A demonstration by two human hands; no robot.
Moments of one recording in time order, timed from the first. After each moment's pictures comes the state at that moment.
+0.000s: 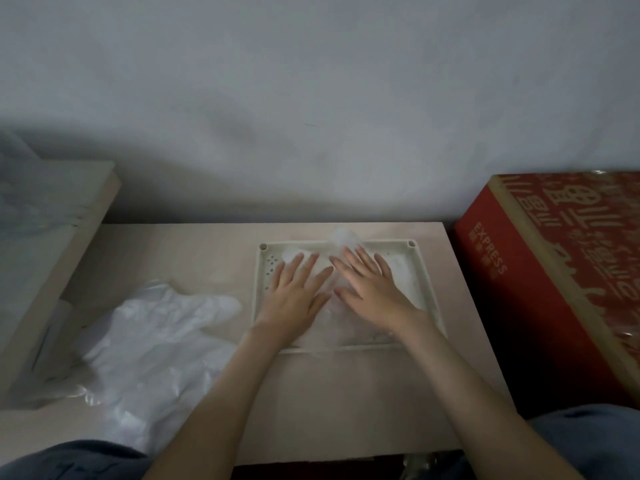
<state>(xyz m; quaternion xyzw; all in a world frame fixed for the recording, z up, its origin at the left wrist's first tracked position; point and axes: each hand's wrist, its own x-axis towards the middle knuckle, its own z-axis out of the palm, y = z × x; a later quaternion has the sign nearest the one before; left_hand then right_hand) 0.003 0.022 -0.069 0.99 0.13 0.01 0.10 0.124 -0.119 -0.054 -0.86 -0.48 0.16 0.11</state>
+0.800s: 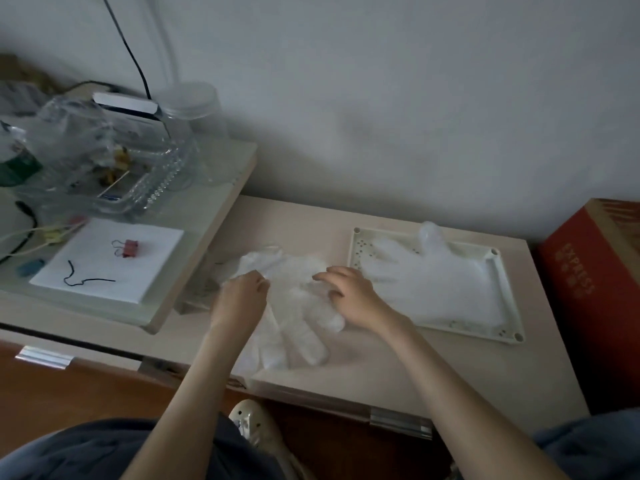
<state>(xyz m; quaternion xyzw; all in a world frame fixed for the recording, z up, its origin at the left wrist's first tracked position) -0.195 0.093 -0.024 0.84 0.50 0.06 0.21 -0.027 -0.024 -0.044 -0.79 -0.53 0.23 0.22</state>
